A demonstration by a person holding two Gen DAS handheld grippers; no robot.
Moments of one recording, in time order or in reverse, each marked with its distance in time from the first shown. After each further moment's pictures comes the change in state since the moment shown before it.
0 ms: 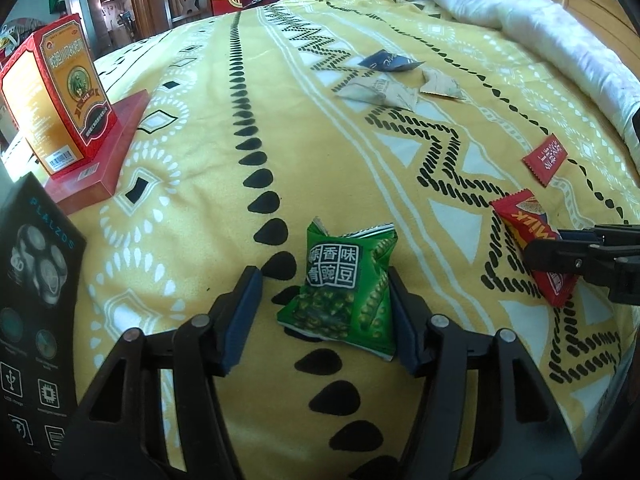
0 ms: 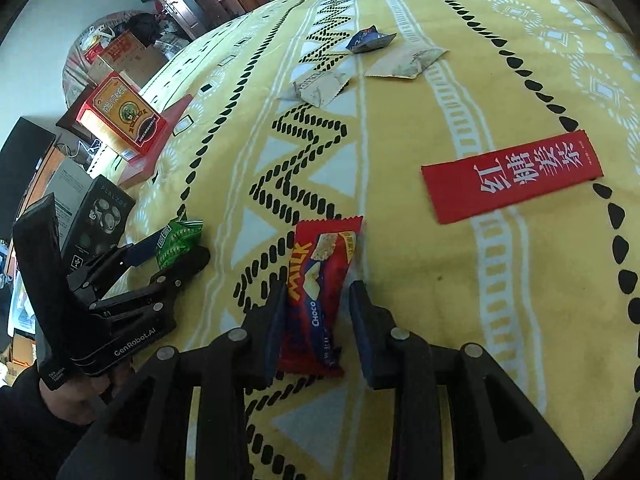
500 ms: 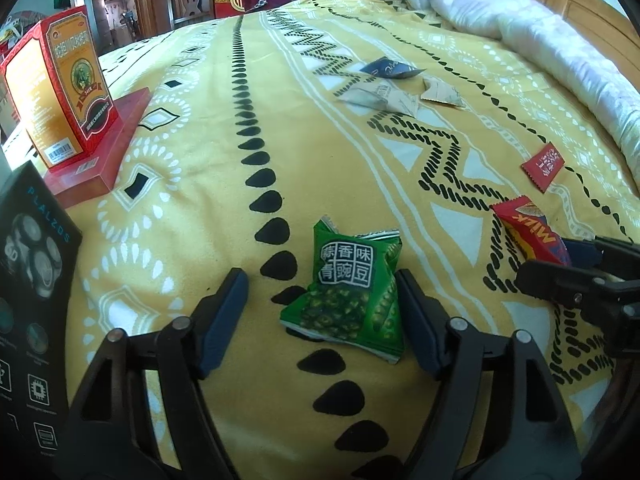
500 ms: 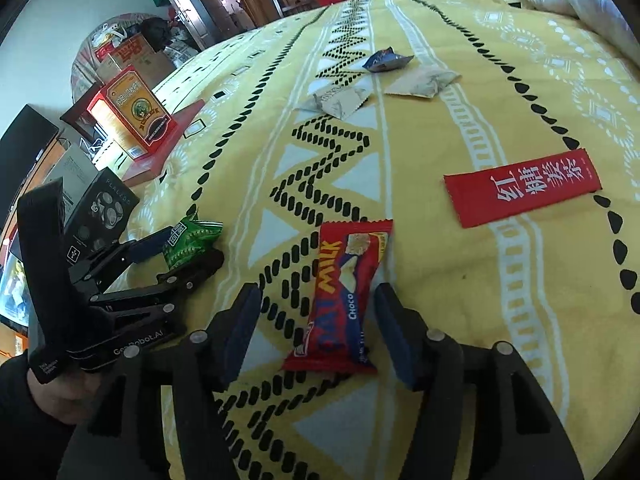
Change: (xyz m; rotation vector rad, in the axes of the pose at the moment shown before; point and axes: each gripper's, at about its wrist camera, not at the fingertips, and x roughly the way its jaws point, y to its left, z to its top) left arm 0.000 0.004 -0.005 -0.026 -0.033 -0.022; right arm -0.001 0.021 -0.016 -0.051 -0.111 -0.036
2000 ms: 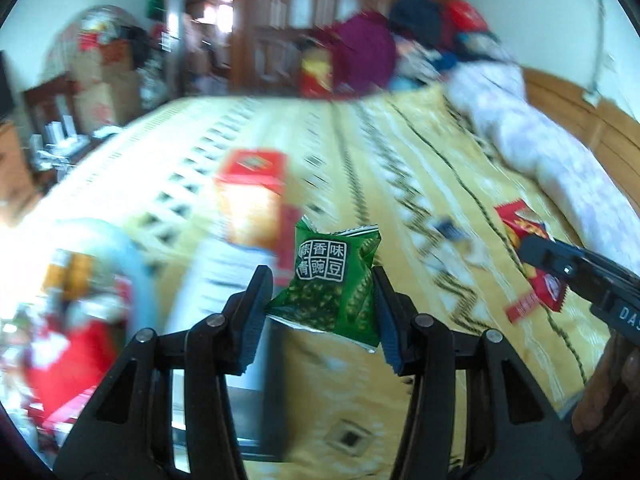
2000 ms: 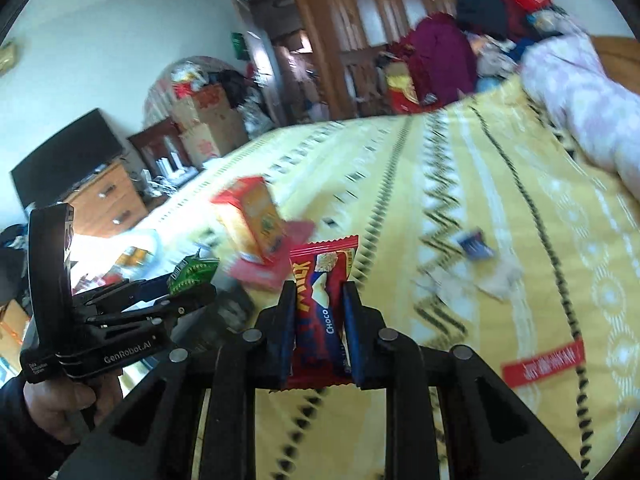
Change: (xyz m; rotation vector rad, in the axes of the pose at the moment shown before) left arm -0.212 0.120 0.050 -0.235 -0.275 0.180; right arm -0.113 0.156 0.093 -0.243 -0.311 0.186
